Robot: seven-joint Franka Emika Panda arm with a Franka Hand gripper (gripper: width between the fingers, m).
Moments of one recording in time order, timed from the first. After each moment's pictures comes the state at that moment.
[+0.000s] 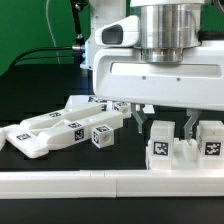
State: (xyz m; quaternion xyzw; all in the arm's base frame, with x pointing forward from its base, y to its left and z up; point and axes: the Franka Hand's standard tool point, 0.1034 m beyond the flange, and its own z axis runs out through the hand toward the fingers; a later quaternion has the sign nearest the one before) arm 0.654 0.048 0.075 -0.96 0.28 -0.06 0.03
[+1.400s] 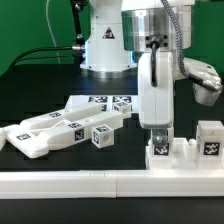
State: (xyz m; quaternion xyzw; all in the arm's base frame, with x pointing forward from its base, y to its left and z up) arm 0.649 0.044 0.074 -0.63 0.78 -0.01 0.06
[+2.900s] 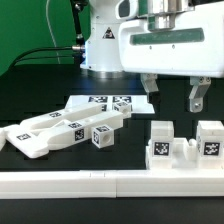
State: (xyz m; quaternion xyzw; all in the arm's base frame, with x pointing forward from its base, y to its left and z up) arm 0.625 0.062 0.103 -0.86 0.49 -0.08 0.06
